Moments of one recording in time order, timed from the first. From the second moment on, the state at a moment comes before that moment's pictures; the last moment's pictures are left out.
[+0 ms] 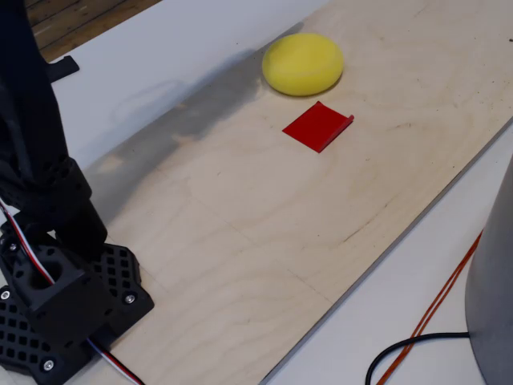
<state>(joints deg) 77.1 71.9 88.4 26.0 21.5</state>
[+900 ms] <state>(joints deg) 78.3 57.0 76.6 35.8 32.6</state>
